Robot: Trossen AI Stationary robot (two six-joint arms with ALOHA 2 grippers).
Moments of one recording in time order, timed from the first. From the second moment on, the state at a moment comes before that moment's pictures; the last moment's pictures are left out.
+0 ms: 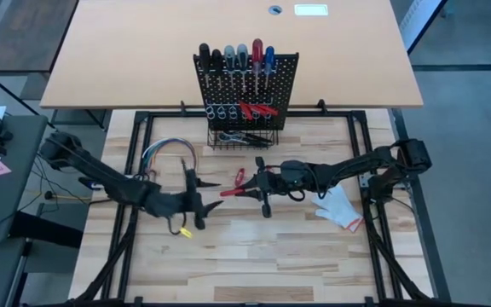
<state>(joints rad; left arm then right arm) -0.43 1.18 0.61 0.27 -0.75 0.19 0.07 1.63 0.91 0.57 -0.02 -0.07</state>
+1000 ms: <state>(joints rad) -0.32 1.18 0.56 0.51 -0.47 0.09 0.08 1.63 0.91 0.59 -0.02 -0.08</state>
